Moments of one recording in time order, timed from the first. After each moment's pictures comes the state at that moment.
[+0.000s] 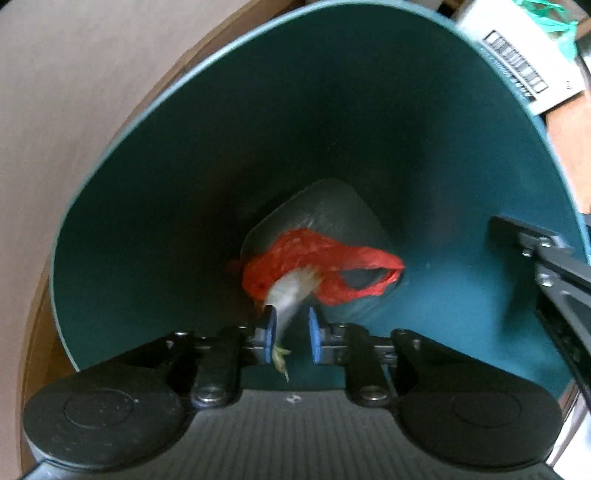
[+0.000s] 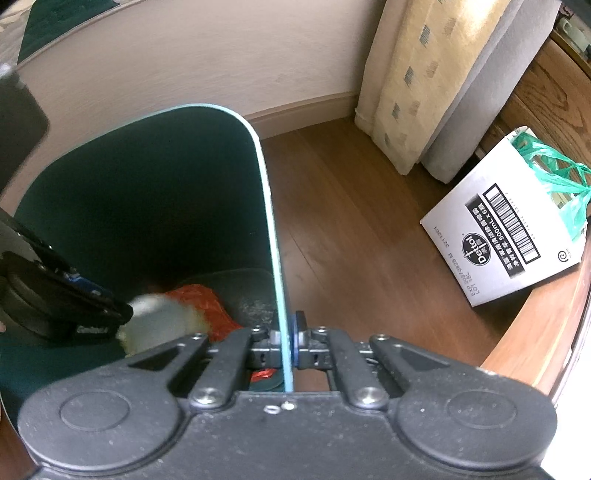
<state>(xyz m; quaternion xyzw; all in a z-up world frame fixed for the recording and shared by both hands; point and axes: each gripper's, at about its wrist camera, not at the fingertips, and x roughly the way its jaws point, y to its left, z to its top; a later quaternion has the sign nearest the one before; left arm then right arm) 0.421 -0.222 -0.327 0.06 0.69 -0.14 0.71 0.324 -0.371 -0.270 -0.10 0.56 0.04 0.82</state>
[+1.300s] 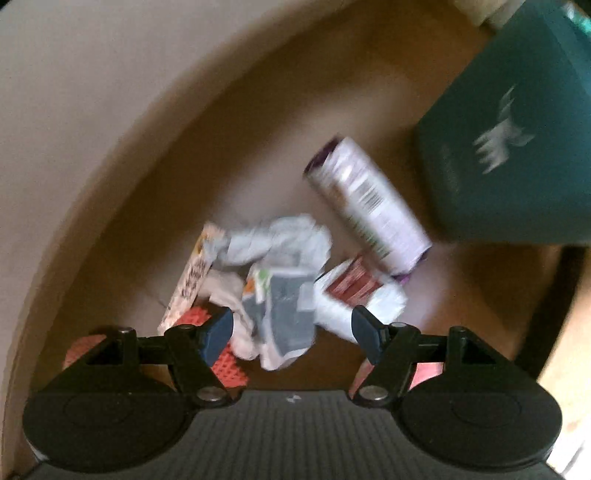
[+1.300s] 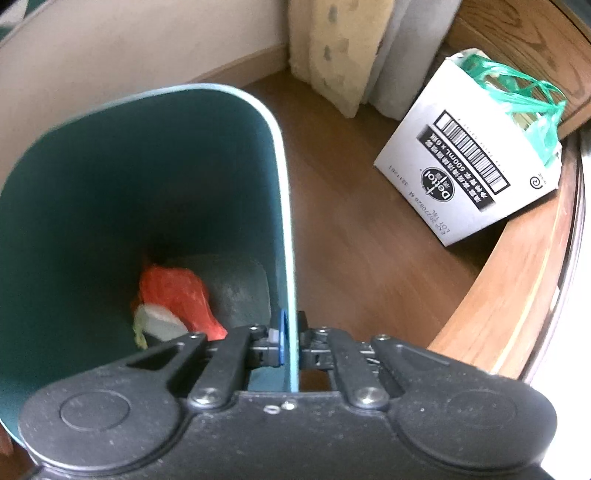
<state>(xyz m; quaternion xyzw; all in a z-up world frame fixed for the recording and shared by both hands) 0.321 -0.008 -0.394 0.01 0.72 -0.08 0.69 0.332 -0.421 -0.287 -0.06 0.61 -0.03 0.79</state>
